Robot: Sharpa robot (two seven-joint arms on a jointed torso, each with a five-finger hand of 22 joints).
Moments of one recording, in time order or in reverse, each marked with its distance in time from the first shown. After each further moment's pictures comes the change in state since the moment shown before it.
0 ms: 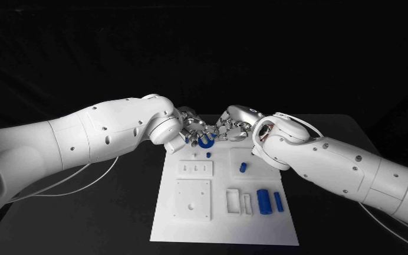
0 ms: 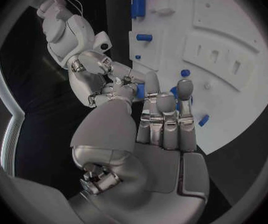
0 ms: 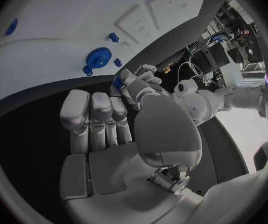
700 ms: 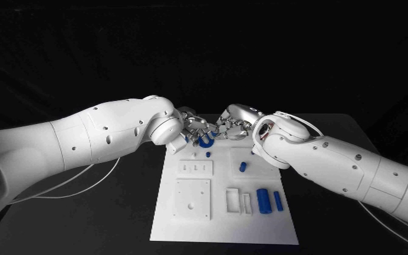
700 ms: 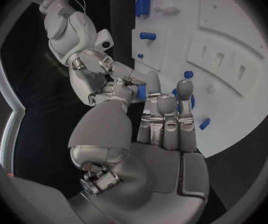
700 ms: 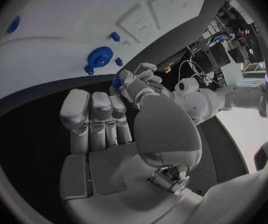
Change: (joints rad) left arm -0.008 0.006 -0.002 -0.009 0.041 -0.027 0.023; left_hand -0.117 0.013 0.171 -0.015 0.078 0.004 0.020 -0.001 0.068 0.000 -0.001 -0.012 -0.013 0.007 -0.003 0.020 0.025 0.001 0.019 -0.007 -0.023 0.063; right arm 0.001 0.001 0.001 -0.005 0.000 -0.001 -0.003; right_hand -0.006 -0.006 0.002 0.007 0.004 -0.031 0.011 0.010 -0.006 -0.016 0.005 -0.039 -0.025 0.000 0.000 -0.017 -0.008 0.000 0.000 0.000 -0.013 0.000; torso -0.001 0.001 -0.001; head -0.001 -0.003
